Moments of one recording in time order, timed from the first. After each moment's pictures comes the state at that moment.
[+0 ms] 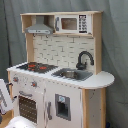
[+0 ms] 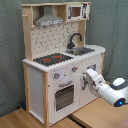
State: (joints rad) arm -0.37 -1.47 1.57 -2.49 -0.48 2.61 0.80
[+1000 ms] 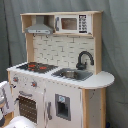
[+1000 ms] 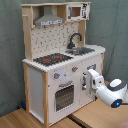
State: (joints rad) arm -0.41 -1.47 1.61 -2.49 -0.48 2.63 1.13
